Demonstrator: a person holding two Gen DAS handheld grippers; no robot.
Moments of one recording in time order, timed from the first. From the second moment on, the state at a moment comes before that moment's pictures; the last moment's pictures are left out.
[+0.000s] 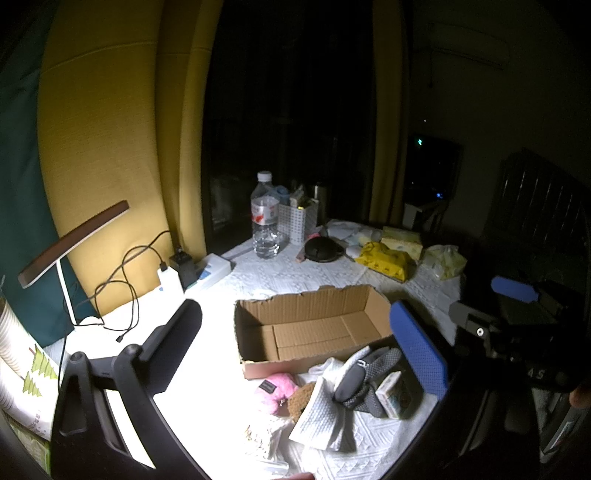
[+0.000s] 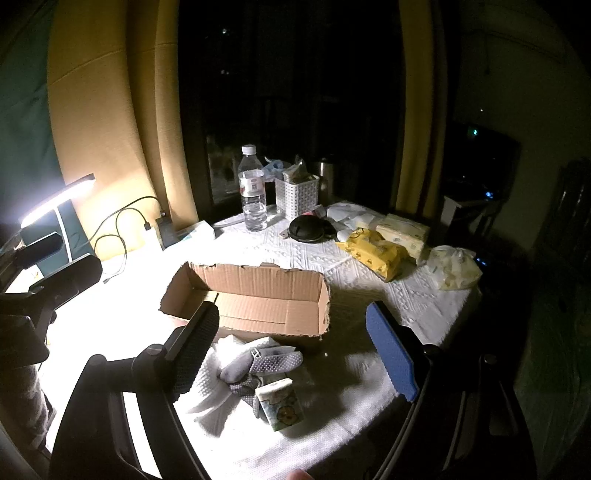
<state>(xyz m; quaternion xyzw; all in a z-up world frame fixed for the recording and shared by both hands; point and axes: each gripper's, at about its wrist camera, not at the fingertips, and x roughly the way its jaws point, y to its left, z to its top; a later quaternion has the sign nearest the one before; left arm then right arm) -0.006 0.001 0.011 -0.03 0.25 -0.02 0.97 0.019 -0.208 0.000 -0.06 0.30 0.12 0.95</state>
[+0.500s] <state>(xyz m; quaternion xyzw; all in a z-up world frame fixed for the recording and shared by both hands) 0.004 0.002 0.004 -0.03 0.26 -0.02 0.96 0.025 -0.205 0.002 -0.06 0.30 0.13 0.94</state>
